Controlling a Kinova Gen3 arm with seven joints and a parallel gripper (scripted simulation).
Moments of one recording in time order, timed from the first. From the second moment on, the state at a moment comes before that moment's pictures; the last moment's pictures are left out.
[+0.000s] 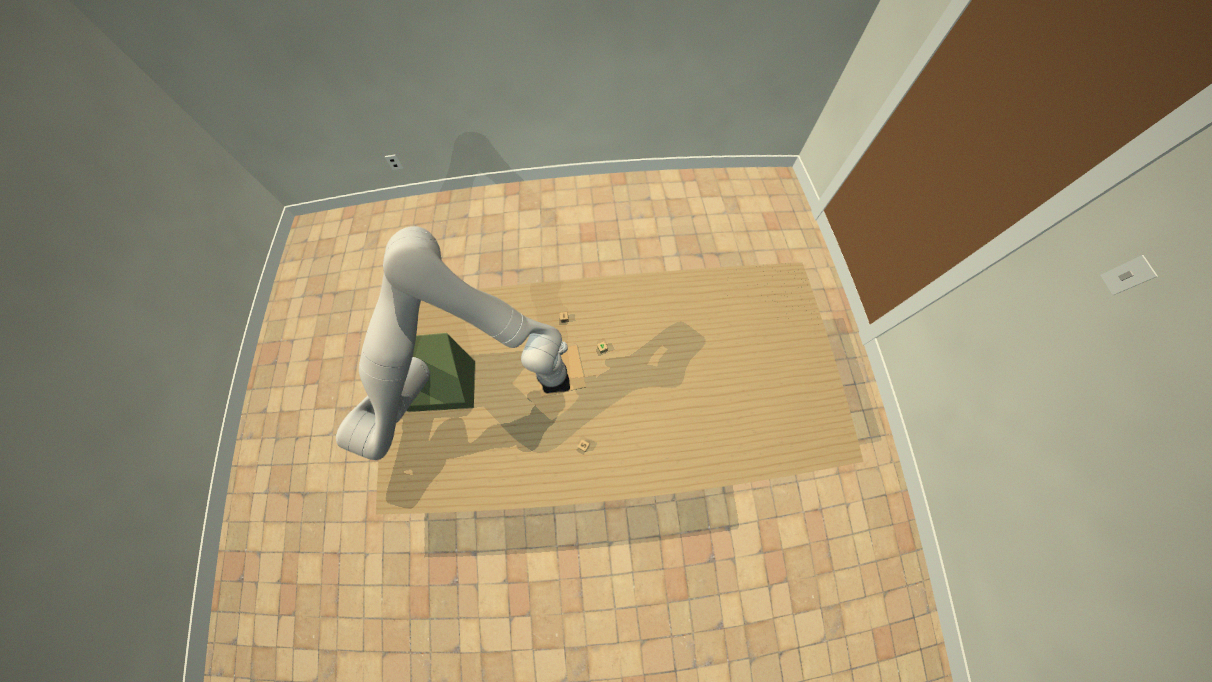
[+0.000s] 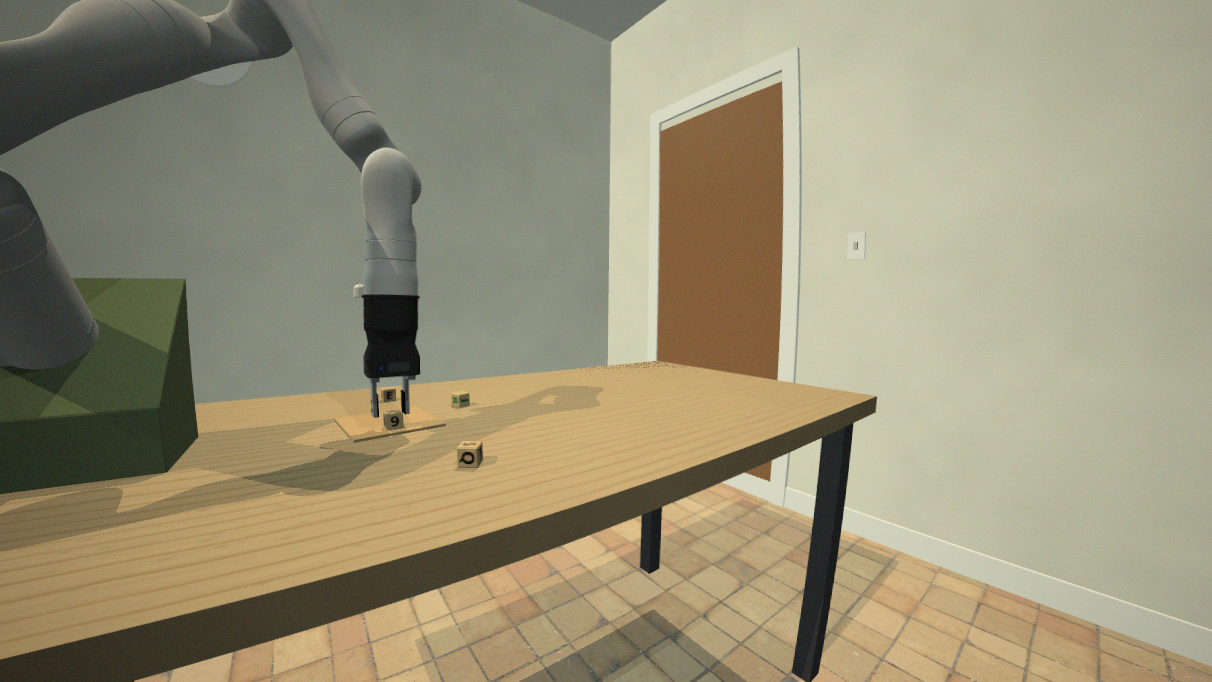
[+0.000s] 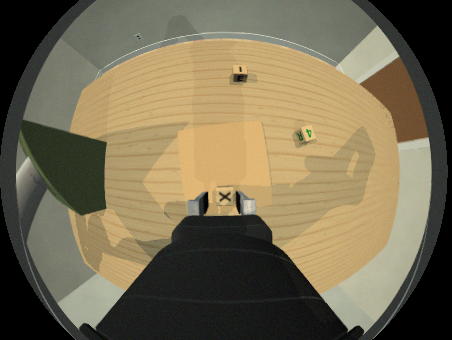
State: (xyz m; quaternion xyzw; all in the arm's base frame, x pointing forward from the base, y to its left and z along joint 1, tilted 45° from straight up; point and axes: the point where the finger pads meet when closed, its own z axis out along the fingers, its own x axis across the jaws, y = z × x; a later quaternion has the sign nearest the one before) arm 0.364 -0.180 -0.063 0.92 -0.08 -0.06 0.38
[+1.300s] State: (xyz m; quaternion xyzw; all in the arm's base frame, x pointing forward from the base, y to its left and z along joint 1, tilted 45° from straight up) arm 0.379 -0.130 -0.018 0.92 -0.08 -0.05 0.38
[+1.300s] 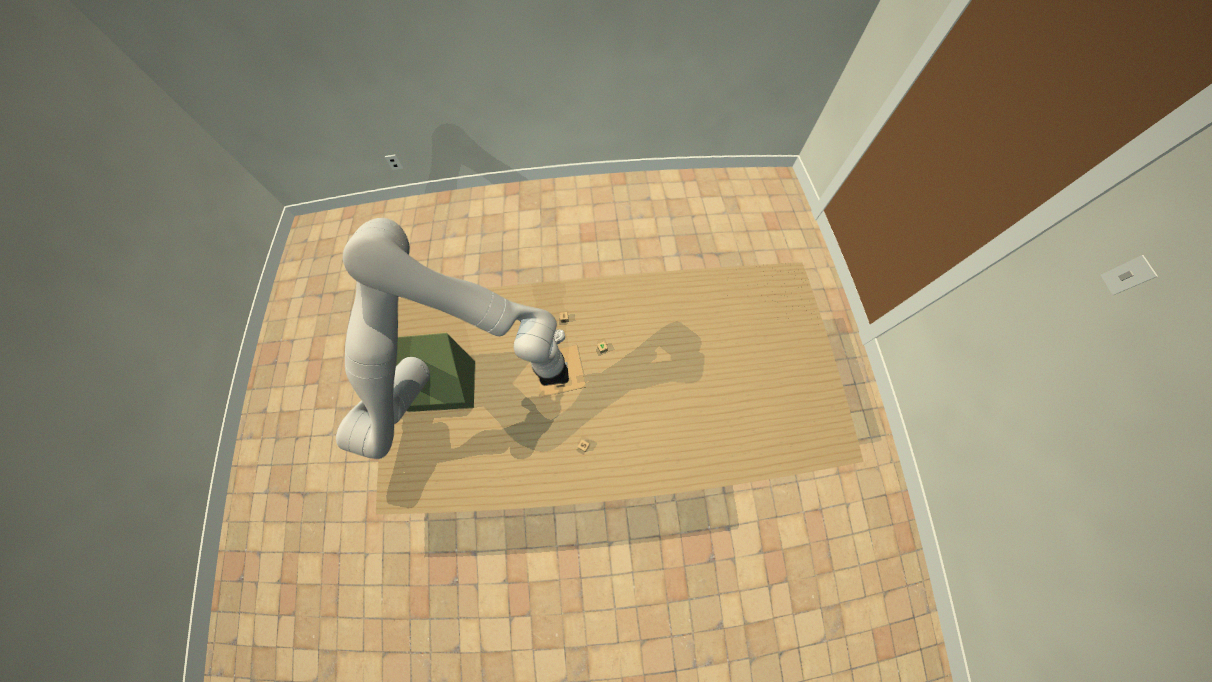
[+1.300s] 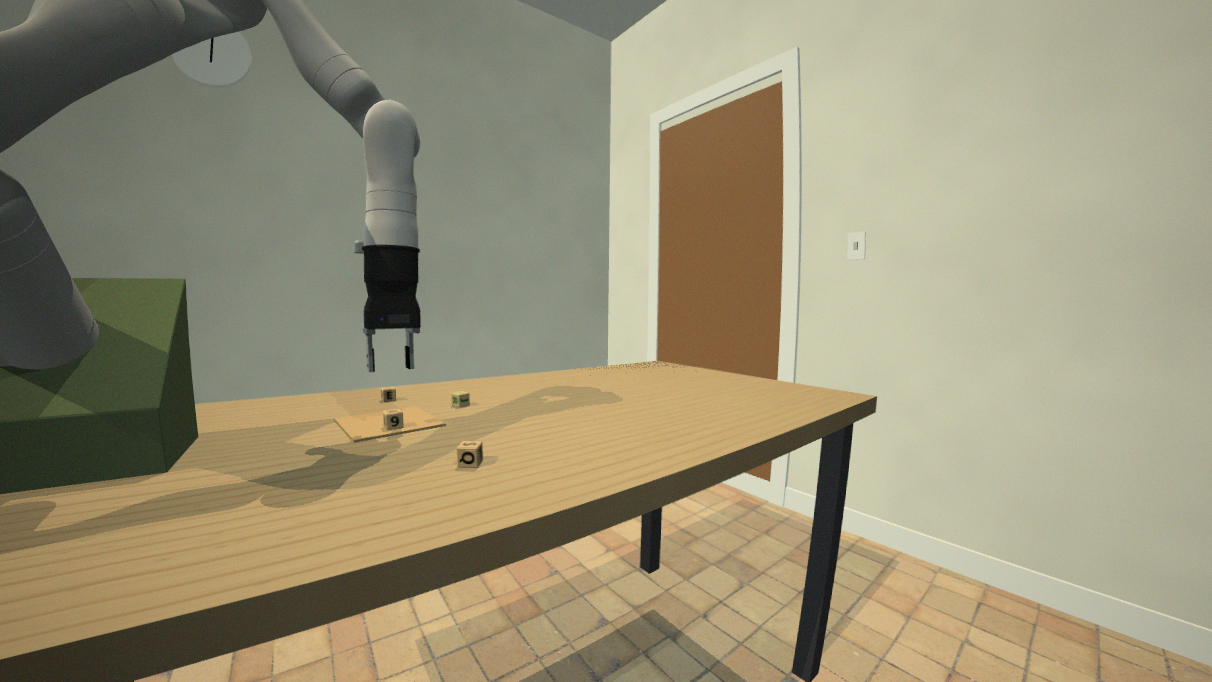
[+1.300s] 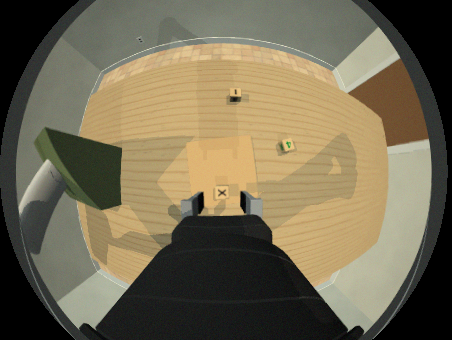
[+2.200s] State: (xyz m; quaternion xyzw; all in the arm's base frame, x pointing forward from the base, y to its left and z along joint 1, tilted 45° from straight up) arm 0.419 -0.034 -0.131 0.84 0.38 -0.24 0.31
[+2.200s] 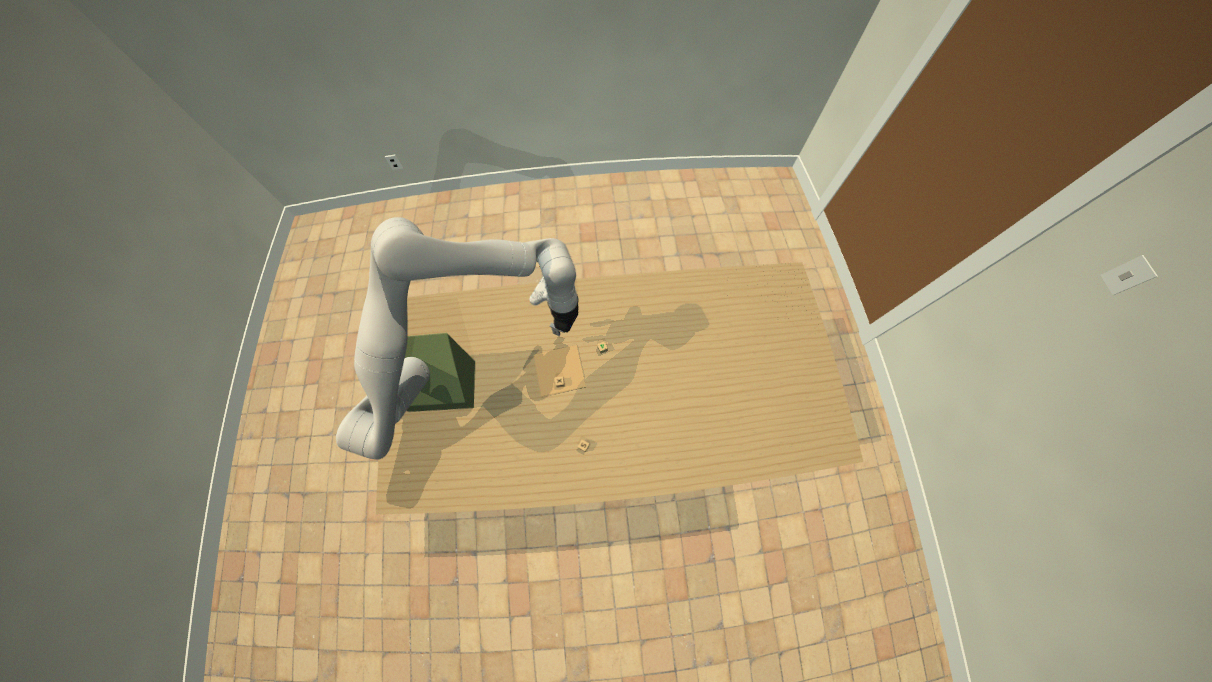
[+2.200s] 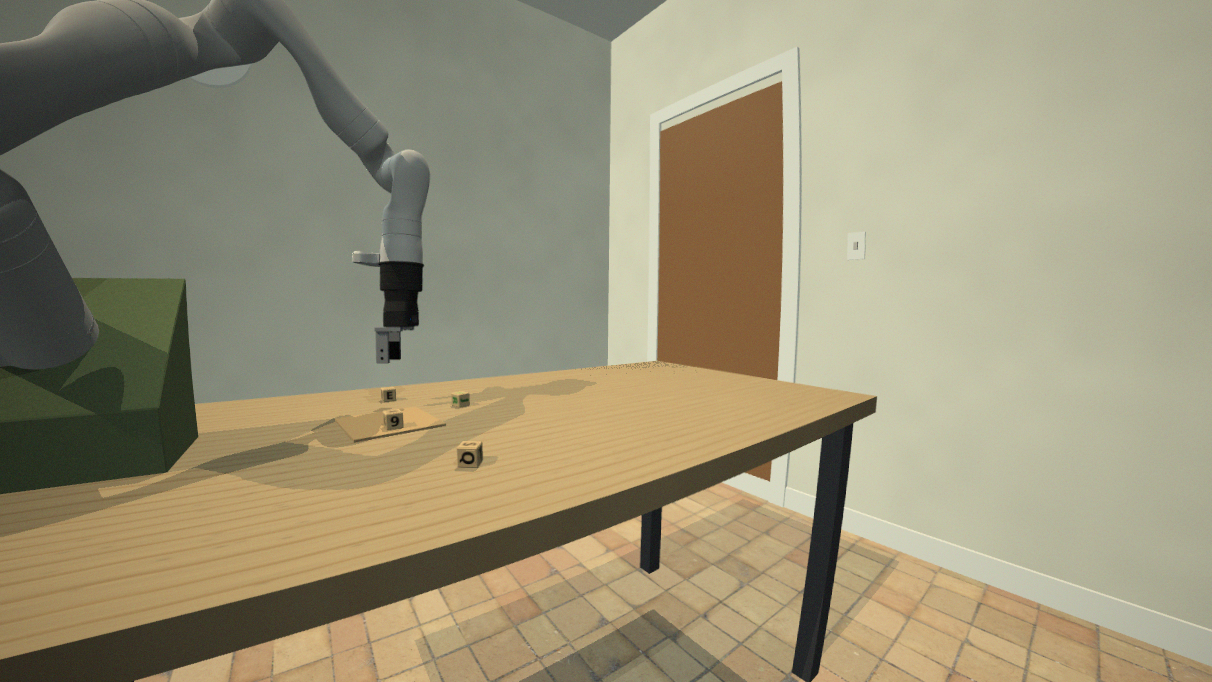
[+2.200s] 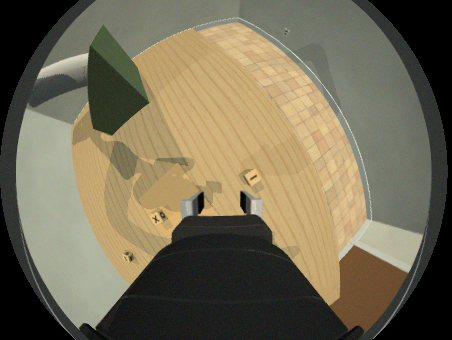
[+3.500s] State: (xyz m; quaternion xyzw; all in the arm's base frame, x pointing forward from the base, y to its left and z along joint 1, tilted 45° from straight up) arm 0.430 0.004 -0.177 0.77 0.51 -0.28 0.27
